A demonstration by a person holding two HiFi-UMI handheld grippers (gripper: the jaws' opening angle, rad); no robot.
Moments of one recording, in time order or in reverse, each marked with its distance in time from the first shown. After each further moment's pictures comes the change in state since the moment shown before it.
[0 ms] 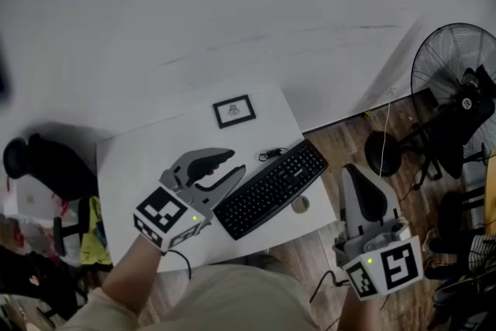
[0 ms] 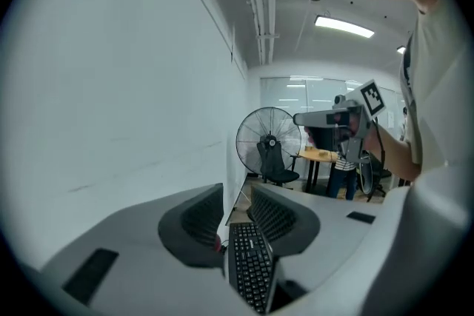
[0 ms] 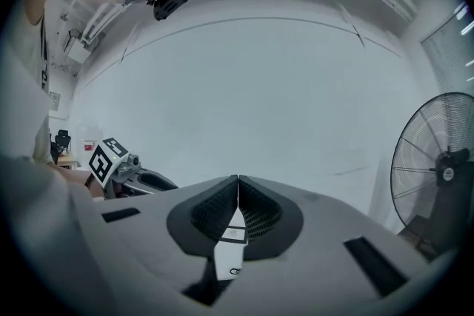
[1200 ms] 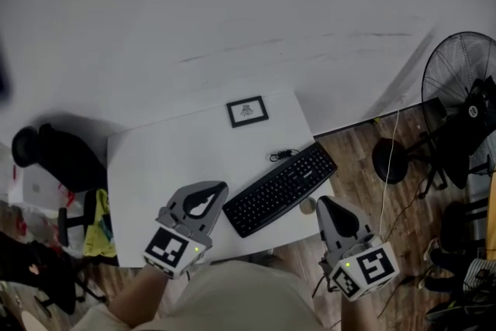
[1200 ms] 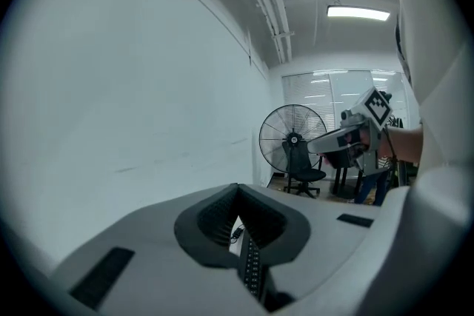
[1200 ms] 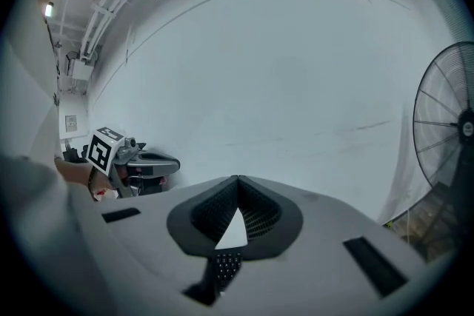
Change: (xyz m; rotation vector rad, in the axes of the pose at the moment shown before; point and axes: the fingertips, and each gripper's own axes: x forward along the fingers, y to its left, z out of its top) left arm -0.063 -0.014 -0.043 -0.021 -0.014 0.238; right arm -0.007 0.047 -0.090 0.117 0.184 0.166
